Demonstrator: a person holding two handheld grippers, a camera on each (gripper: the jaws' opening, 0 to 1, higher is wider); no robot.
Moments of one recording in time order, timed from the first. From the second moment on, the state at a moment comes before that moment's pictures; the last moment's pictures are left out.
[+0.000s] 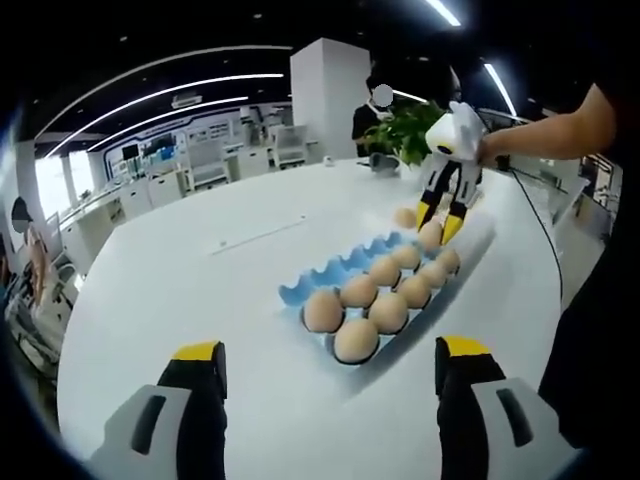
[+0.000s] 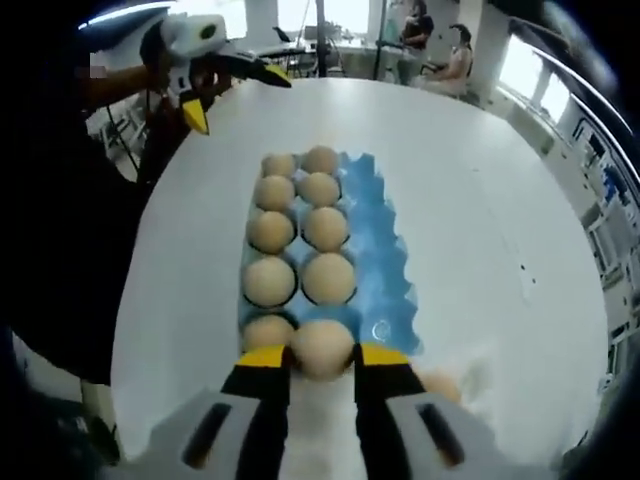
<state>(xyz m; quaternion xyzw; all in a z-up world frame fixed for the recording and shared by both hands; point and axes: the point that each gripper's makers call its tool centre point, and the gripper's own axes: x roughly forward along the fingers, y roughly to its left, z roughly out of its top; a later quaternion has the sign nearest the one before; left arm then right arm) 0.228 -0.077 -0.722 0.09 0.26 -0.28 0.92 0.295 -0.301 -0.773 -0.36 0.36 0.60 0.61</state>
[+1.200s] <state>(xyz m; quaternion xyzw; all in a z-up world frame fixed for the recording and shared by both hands) 0.227 -0.069 -0.720 0.09 0.26 -0.28 0.92 0.304 -0.295 -0.799 -0.35 0.40 0.61 0.59</state>
